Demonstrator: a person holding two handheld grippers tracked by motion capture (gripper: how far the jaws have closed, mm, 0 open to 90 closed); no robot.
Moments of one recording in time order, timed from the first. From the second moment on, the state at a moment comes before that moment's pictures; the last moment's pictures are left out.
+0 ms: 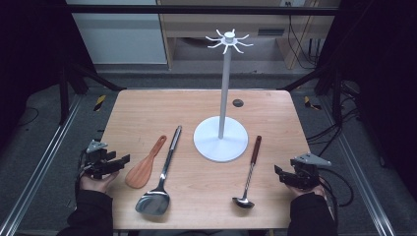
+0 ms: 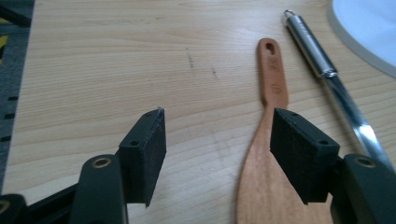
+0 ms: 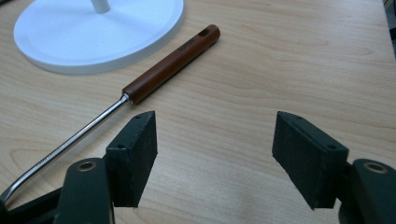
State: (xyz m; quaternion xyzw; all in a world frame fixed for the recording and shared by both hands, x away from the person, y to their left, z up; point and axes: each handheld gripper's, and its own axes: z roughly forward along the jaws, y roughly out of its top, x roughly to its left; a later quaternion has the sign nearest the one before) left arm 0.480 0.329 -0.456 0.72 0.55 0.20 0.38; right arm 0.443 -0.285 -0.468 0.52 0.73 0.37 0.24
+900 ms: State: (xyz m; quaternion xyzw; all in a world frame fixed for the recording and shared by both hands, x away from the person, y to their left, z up) left arm 0.472 0.285 -0.438 0.75 0.51 0.19 0.37; right arm 0.437 -0.283 -0.468 0.52 0.74 0.36 0.24
